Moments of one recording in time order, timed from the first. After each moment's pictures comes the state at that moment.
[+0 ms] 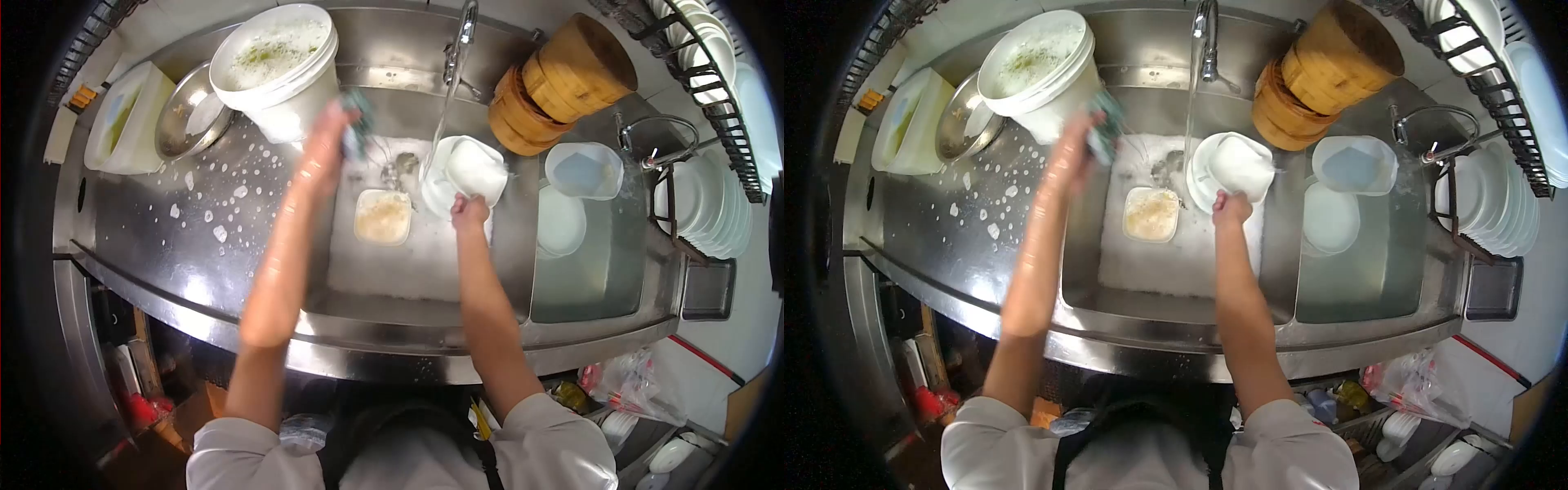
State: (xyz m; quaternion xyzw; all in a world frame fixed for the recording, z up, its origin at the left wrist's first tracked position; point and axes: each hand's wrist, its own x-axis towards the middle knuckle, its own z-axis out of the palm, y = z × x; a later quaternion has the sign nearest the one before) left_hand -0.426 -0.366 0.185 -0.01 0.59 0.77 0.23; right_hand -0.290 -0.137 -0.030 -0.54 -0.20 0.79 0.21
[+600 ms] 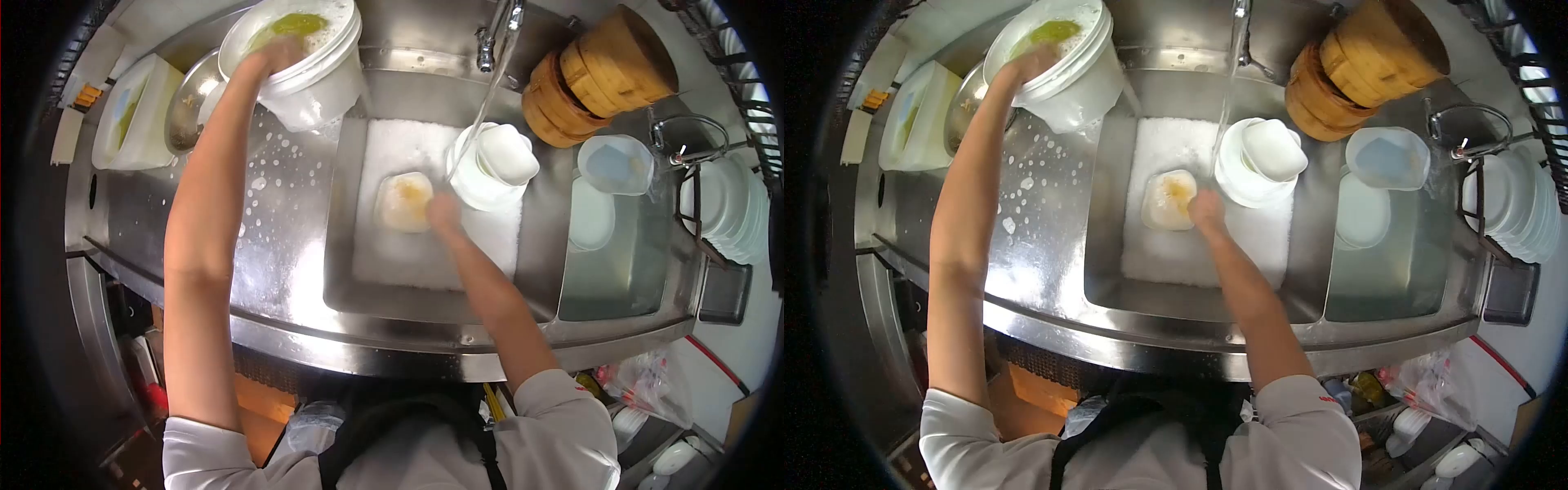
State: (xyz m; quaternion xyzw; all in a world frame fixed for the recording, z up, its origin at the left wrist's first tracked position) left_hand -0.625 -0.424 0.220 0.24 0.95 0.04 0.17; right_hand -0.313 -0.229 -0.097 -0.26 -0.92 0.27 -0.14
